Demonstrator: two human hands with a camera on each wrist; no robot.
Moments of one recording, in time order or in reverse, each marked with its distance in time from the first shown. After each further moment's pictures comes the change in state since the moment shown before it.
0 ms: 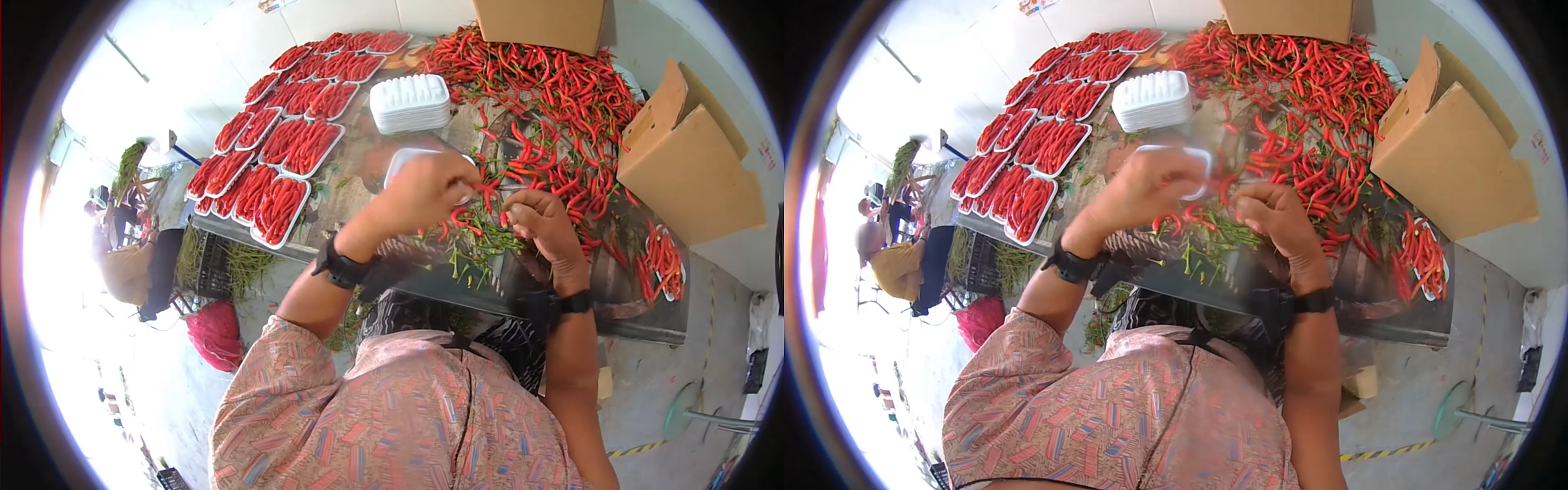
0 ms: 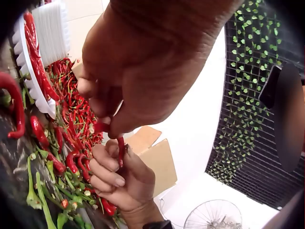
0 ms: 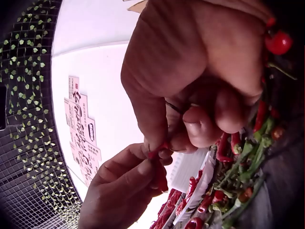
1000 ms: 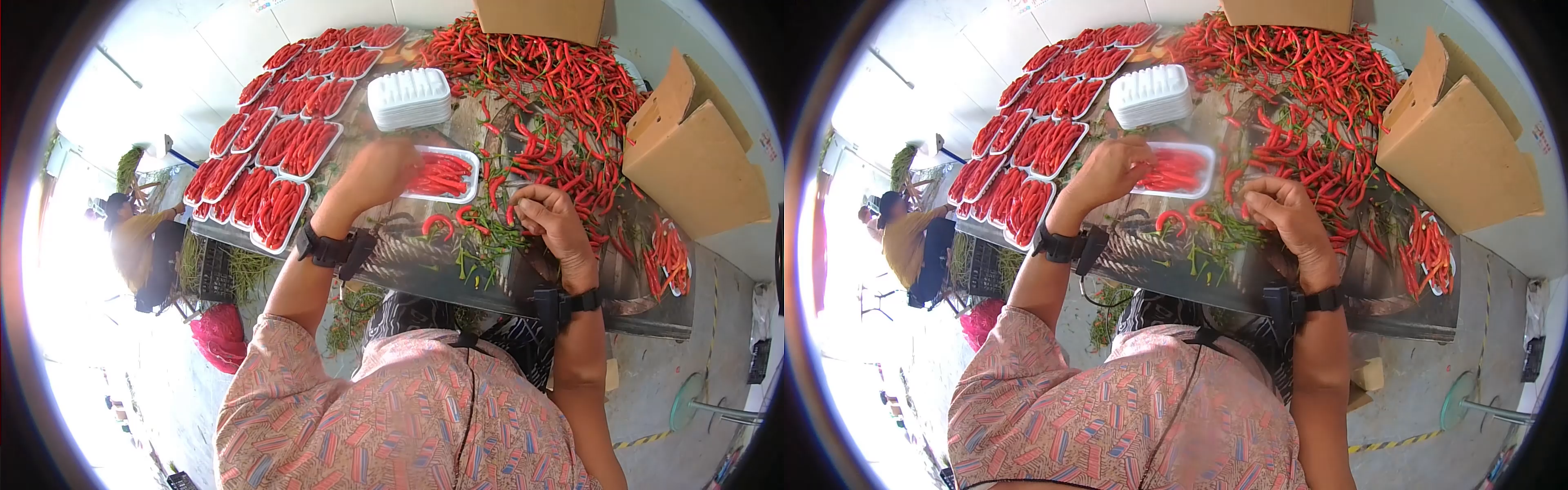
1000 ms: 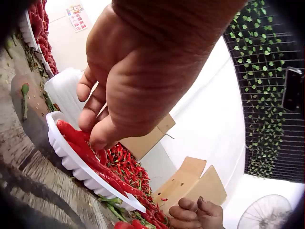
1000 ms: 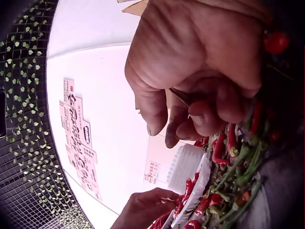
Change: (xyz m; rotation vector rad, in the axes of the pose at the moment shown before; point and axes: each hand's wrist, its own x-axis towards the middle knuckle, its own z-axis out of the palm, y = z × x) left_hand -0.021 -0.075 -0.031 0.384 0.007 0.001; right_hand 0.000 -0.006 0.003 0.005 0.013 -0.027
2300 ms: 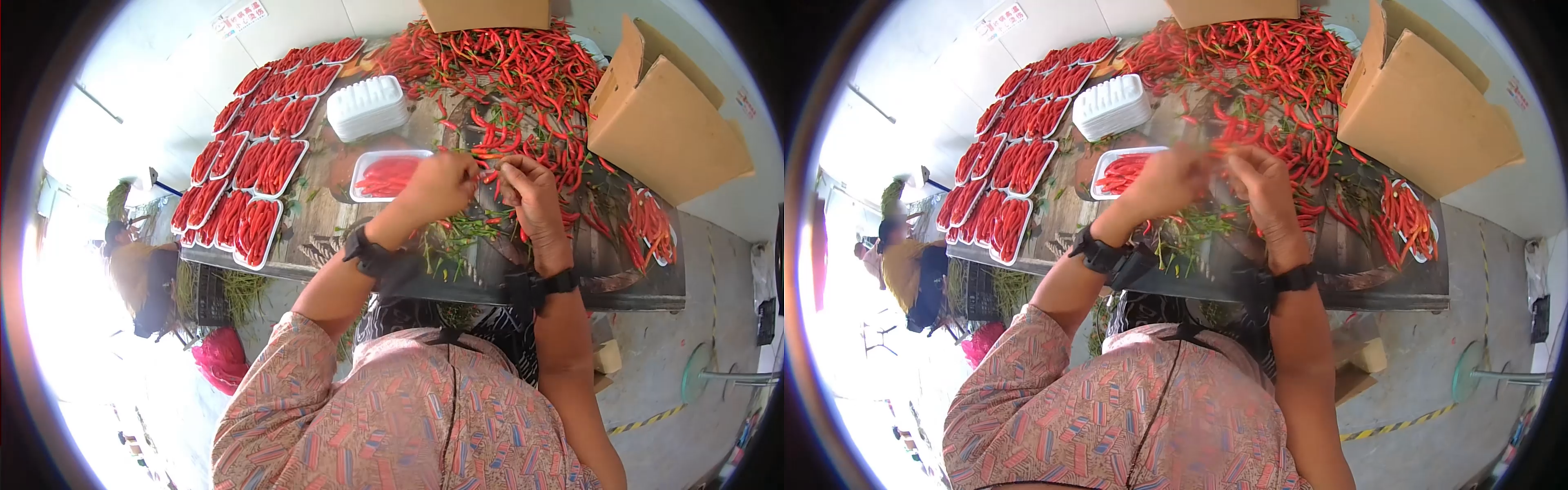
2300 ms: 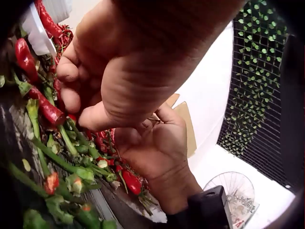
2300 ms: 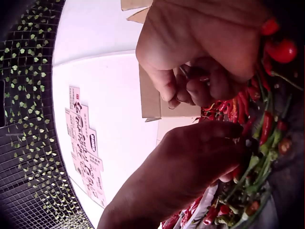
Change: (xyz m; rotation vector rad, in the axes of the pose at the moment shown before) left_hand 0.064 0.082 0.081 -0.126 -0.147 -0.019; right_hand 0.005 0.006 -0.012 0.198 0.299 -0.194
